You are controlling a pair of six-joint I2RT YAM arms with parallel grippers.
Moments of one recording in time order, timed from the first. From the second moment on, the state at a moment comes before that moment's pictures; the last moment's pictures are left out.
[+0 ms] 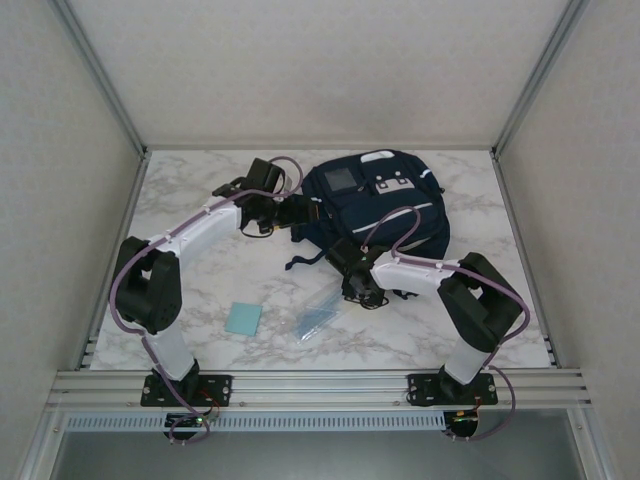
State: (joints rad) left arm -0.48 1.77 1.38 -0.58 0.31 -0.58; right arm 0.84 1.70 0.97 -0.68 0.15 1.02
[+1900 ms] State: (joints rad) left arm -0.48 1.96 1.16 0.03 0.86 -0.62; right arm 0.56 1.62 1.14 -0.45 -0.16 0.32
